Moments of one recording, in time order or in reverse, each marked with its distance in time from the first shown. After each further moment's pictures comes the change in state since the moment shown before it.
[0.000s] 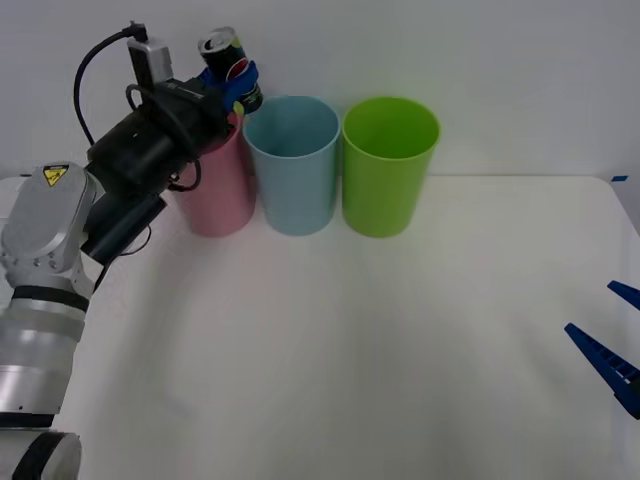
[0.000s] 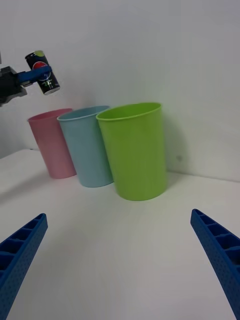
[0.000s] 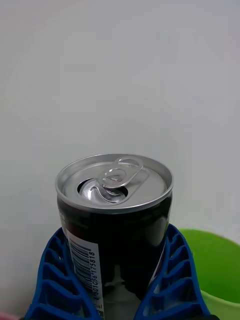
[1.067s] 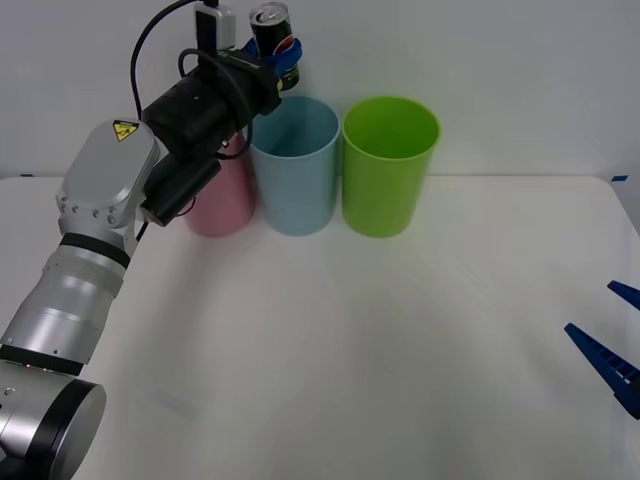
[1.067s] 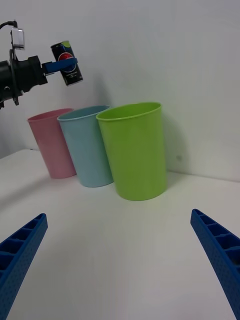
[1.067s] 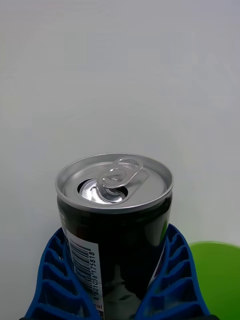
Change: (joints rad) right arm 0.000 0.000 0.000 0.000 0.000 0.000 0.000; left arm -0.169 -0.010 -0.142 0.130 -0.090 0.168 0.009
